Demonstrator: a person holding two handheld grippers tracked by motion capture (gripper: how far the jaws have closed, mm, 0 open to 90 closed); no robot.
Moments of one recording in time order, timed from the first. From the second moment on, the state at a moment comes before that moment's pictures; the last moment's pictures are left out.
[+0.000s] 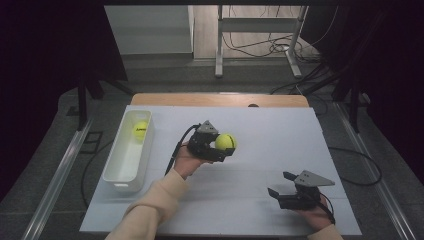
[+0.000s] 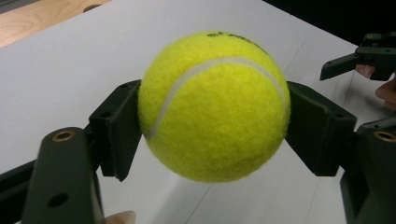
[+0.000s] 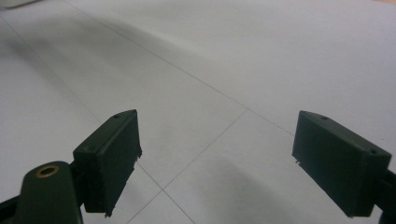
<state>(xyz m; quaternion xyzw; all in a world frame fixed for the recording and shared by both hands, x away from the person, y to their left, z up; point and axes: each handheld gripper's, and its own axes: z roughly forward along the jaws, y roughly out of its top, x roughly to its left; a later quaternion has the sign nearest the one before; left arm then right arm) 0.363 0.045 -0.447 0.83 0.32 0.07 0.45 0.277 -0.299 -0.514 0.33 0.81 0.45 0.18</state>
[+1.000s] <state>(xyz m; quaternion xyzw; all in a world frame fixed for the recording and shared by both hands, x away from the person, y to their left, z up) 0.354 0.077 -0.437 0.82 0.34 0.10 0.46 0.277 -0.298 -0.514 0.33 0.81 0.45 0.18</state>
